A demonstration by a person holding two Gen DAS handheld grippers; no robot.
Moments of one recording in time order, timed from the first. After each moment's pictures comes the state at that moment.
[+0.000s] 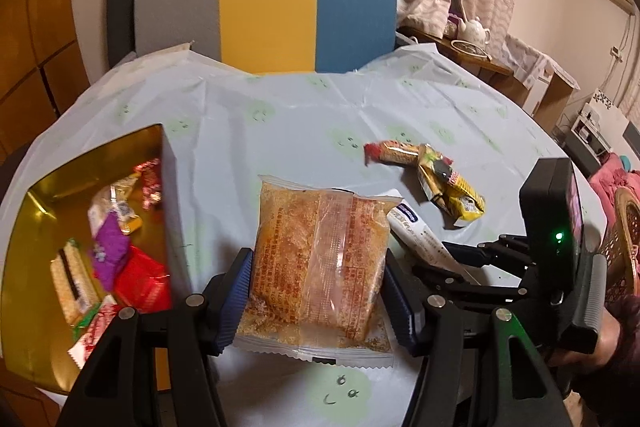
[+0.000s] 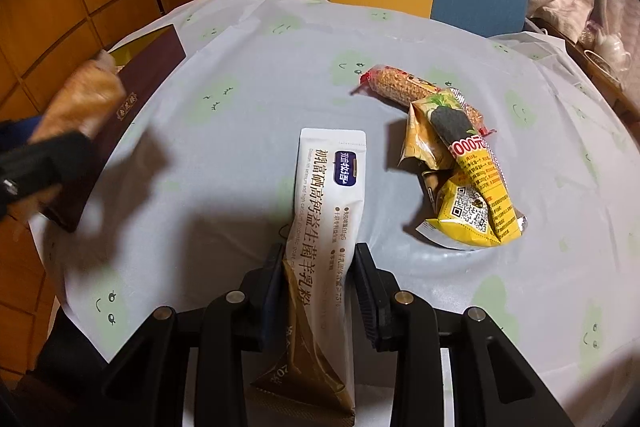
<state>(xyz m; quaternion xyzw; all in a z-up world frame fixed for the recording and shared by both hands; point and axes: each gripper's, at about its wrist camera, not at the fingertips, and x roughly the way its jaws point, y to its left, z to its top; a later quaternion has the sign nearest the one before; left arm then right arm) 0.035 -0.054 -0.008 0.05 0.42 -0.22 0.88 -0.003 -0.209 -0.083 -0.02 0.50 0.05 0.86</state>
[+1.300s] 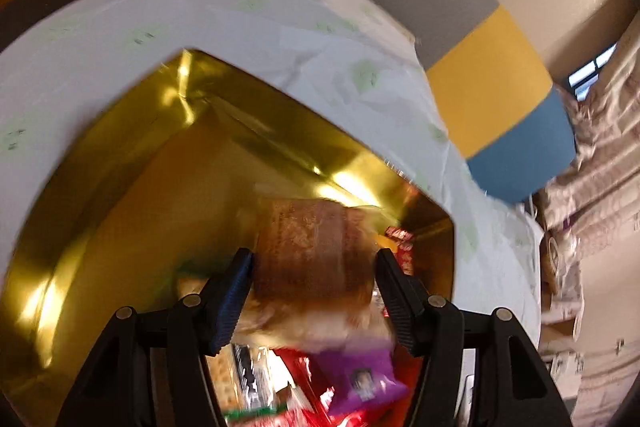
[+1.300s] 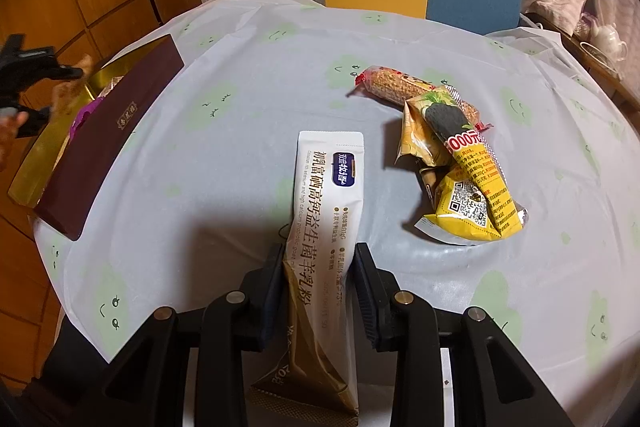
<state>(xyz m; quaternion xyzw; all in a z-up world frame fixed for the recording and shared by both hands) 0.189 0.181 -0.069 -0.31 0.50 -0.01 0.81 -0.005 -0.211 -0.081 0.00 0.49 0.05 0.87</state>
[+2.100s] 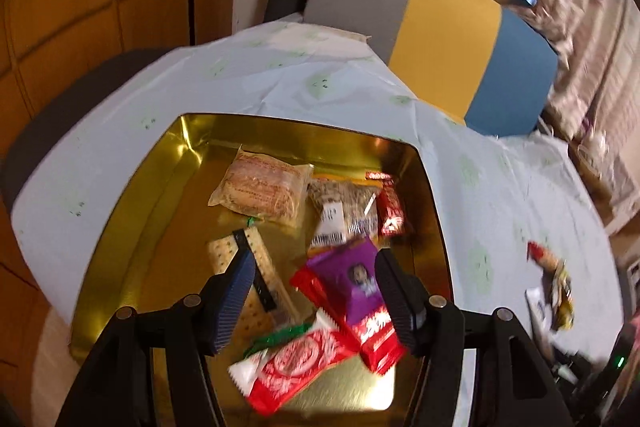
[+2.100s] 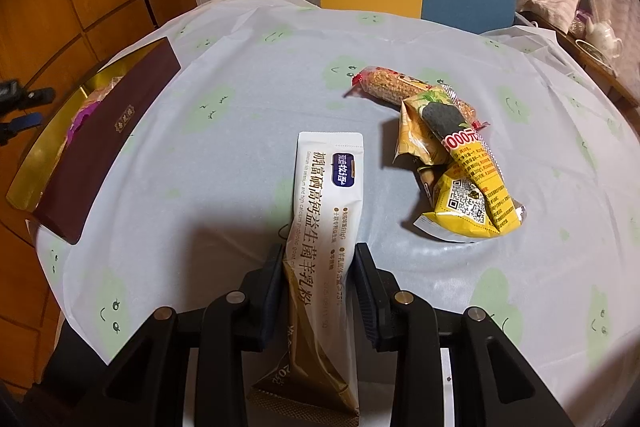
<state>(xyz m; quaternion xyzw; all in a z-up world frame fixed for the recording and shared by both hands) 0.095 0.120 -0.015 -0.09 0.44 -0.01 0.89 -0.006 -0.210 -0.081 0.00 0.49 0.04 0.87</state>
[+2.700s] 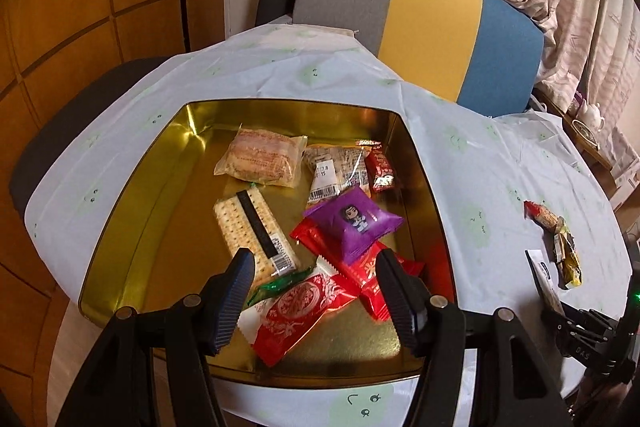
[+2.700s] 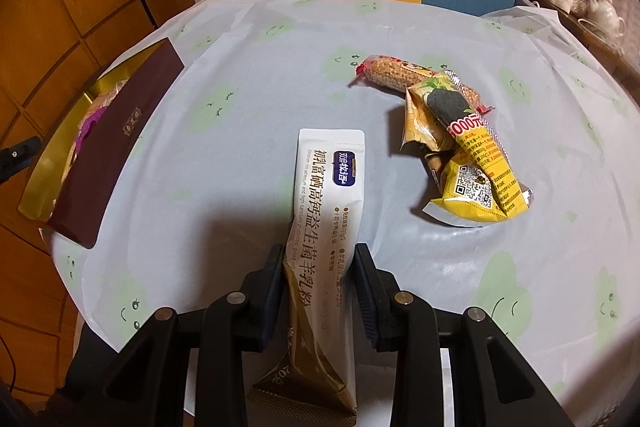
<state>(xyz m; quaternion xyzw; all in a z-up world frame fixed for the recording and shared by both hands) 0.054 0.111 -0.020 -0.06 0.44 -0.02 0.90 -0.006 -0.211 -0.076 0.03 0.51 0.05 0.86</state>
